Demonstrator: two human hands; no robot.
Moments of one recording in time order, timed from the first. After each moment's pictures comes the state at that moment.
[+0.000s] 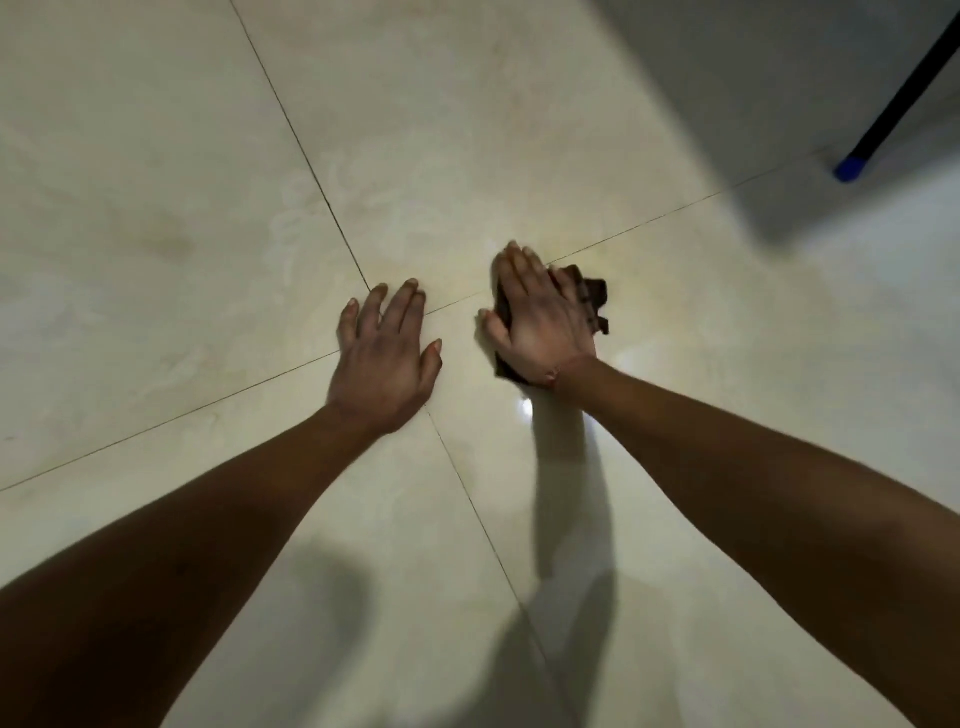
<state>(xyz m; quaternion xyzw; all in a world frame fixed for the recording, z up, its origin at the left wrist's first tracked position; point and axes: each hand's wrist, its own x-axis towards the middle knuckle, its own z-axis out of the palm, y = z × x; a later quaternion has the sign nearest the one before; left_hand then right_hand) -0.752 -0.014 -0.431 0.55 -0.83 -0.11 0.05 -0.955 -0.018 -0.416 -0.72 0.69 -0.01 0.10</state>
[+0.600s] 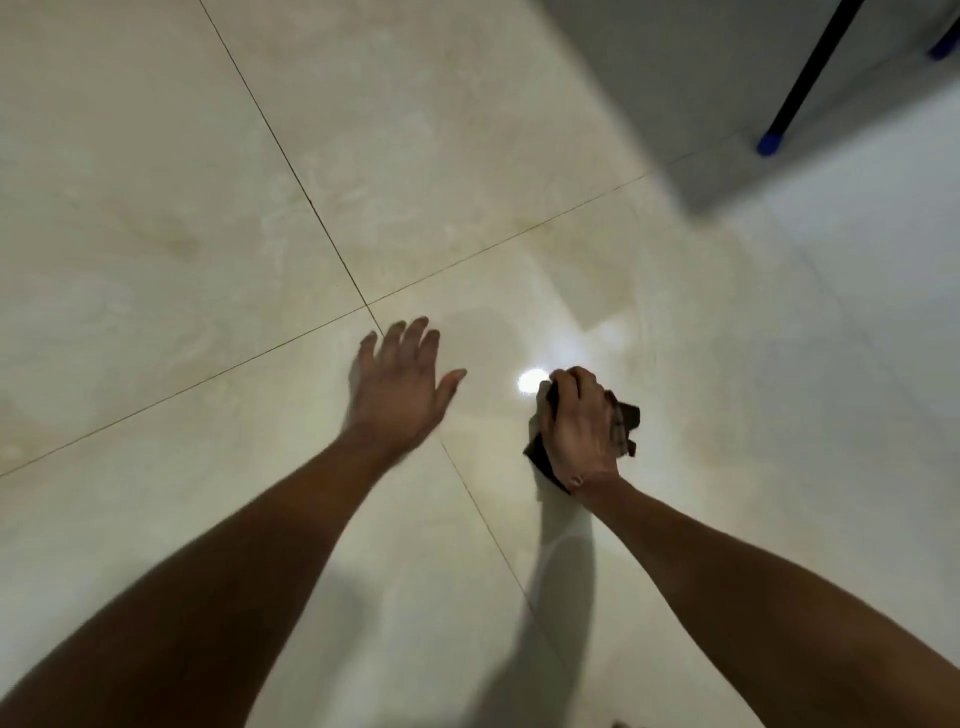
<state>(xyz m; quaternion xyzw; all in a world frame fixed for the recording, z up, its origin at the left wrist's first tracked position) -0.784 0.061 -0.386 0.52 -0.84 -0.12 -0.05 -0.991 0.157 -0.404 -0.56 0.81 -0.10 0.13</state>
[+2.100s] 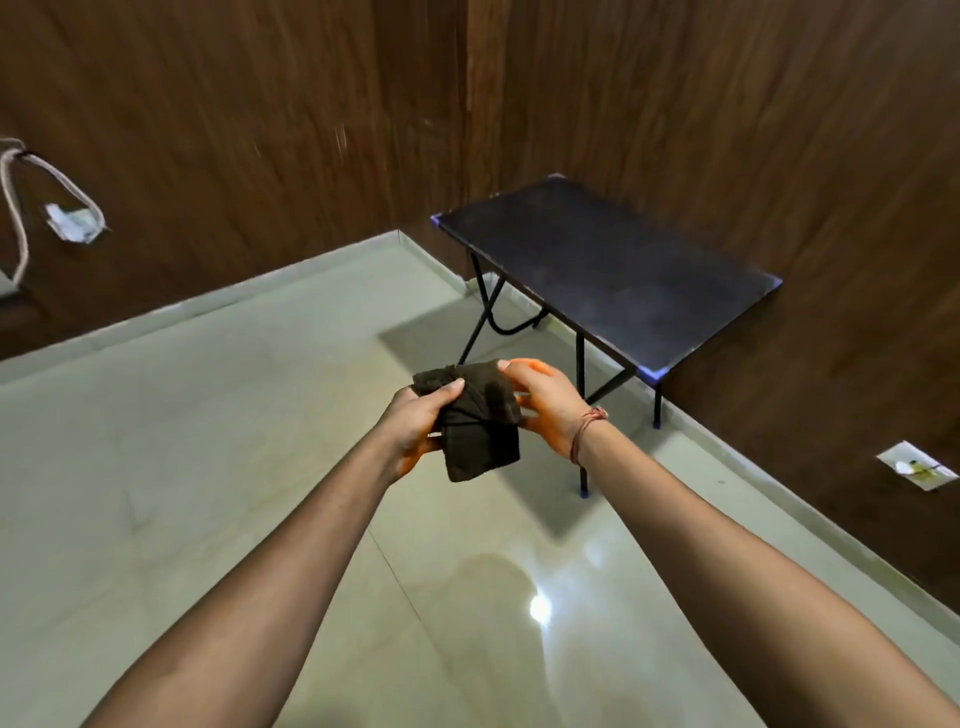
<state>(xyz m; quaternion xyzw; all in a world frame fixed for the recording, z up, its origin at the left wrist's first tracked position) -0.826 -0.014 0.547 0.46 -0.47 -0.70 0.28 -0.990 0.031 0.555 -0.29 0.61 -0.51 0.53</state>
